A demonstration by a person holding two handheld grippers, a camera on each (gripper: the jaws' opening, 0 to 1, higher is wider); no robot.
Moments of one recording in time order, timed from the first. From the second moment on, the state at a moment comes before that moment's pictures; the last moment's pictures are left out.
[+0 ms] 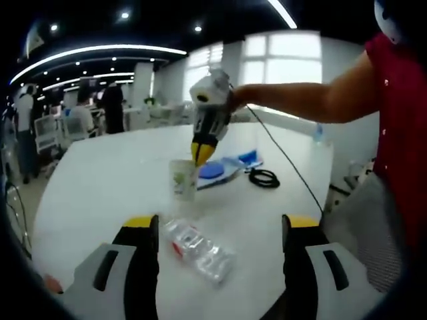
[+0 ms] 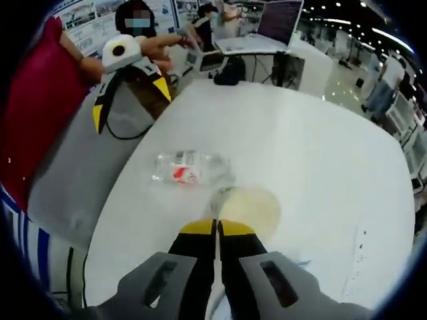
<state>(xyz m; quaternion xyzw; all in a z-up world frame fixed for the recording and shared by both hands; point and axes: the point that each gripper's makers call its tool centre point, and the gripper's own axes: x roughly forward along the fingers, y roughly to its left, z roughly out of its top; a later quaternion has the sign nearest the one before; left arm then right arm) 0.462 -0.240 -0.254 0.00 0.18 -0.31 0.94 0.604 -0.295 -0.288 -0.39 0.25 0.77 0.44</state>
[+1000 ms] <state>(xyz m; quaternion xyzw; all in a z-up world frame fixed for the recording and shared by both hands) 0.457 -0.257 -0.237 0.01 0.14 -0.33 0.93 0.508 -0.317 -0.215 -0.53 0.18 0.72 0.41</state>
